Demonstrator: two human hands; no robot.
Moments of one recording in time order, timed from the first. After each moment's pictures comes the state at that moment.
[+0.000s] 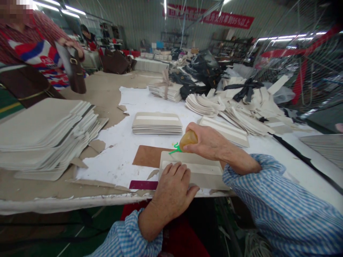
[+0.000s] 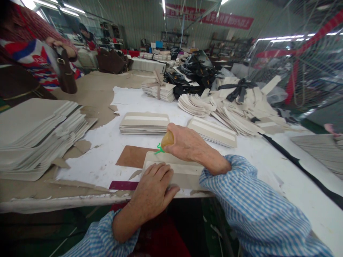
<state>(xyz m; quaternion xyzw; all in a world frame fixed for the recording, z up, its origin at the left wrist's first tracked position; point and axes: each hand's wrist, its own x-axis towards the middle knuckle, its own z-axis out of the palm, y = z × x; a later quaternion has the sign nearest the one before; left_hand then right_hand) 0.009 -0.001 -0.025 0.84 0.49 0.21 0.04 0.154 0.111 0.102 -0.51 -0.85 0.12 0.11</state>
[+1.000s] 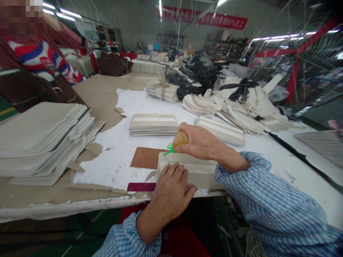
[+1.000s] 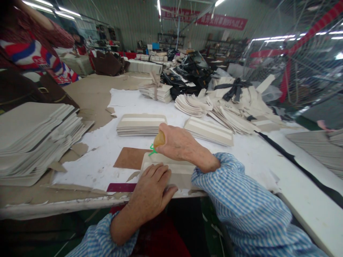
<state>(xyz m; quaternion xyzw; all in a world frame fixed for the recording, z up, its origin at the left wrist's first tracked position) 0.008 -0.001 -0.024 0.84 0.49 0.21 0.04 0.142 0.111 0.101 -0.50 -0.85 0.12 0.11</state>
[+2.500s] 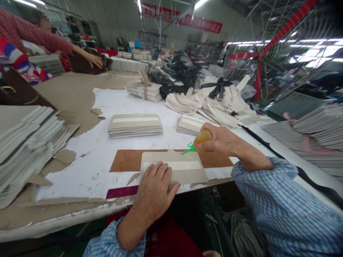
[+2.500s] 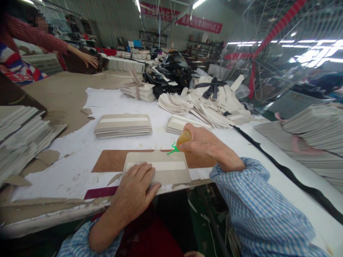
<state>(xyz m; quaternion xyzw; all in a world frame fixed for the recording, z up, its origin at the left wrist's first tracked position) 0.006 0.003 -0.028 0.85 0.48 0.23 0.00 0.254 0.097 0.108 -0.64 -0.74 0.17 0.10</state>
